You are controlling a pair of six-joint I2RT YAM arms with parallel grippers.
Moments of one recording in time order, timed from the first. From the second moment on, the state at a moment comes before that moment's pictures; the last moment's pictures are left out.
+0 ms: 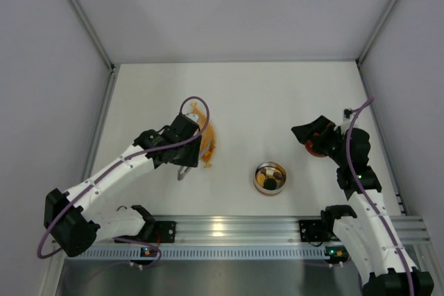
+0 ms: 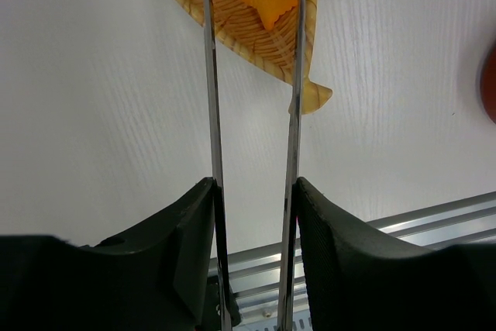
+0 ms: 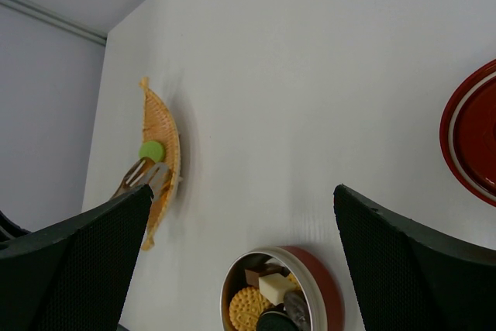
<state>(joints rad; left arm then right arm) -0.70 1.17 1.00 -0.88 -0.15 -0.48 0.05 0.63 0.49 -0.16 -0.31 0.70</state>
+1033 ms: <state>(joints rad) -0.63 1.17 1.00 -0.88 -0.09 -0.45 0.05 0.63 0.49 -0.16 -0.31 0.70</state>
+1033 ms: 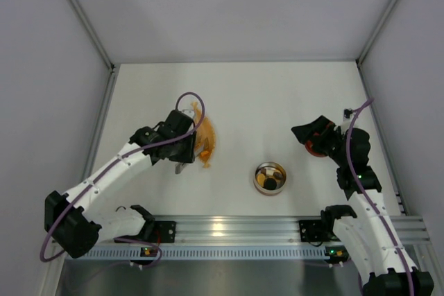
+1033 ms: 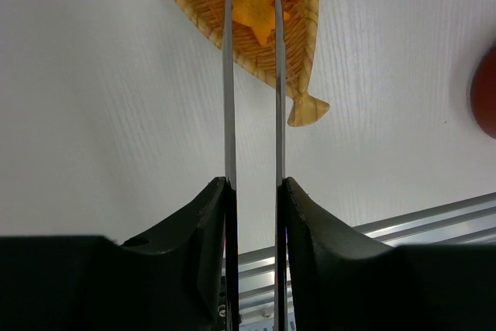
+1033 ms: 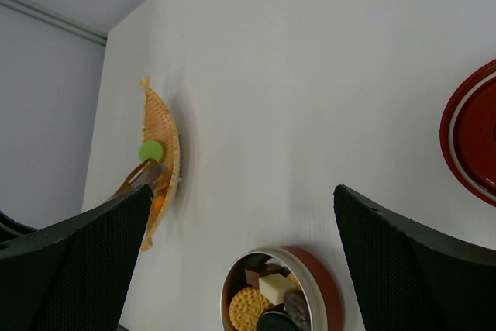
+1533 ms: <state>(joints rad) -0.64 1.17 1.16 -0.90 -0.12 -0.42 0.05 0.64 0.49 -0.16 -0.31 0.70</state>
